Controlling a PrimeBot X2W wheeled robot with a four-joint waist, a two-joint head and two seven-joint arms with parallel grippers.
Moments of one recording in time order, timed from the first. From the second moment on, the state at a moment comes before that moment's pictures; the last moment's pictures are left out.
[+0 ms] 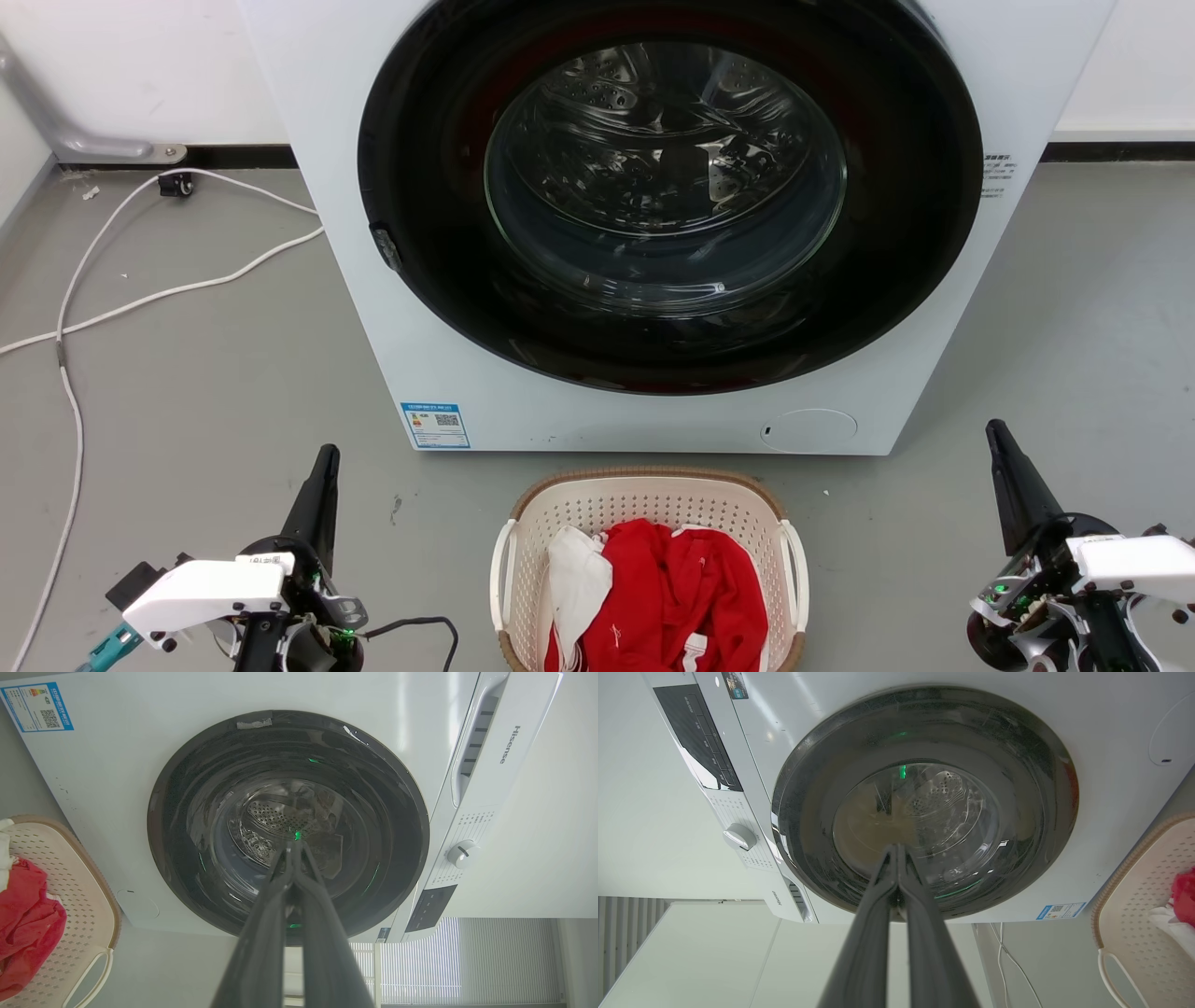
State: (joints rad) left arm -0.10 0.05 0.11 0.25 -1.62 -0.13 0.11; right arm -0.10 -0.06 -0.11 0.25 1.62 0.13 0.11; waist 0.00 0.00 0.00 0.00
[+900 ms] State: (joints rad) left arm -0.05 0.04 0.10 0.24 -1.54 -0.13 0.04; right arm -0.04 -0.05 -0.11 0.25 1.56 0.13 0.04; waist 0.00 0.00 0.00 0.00
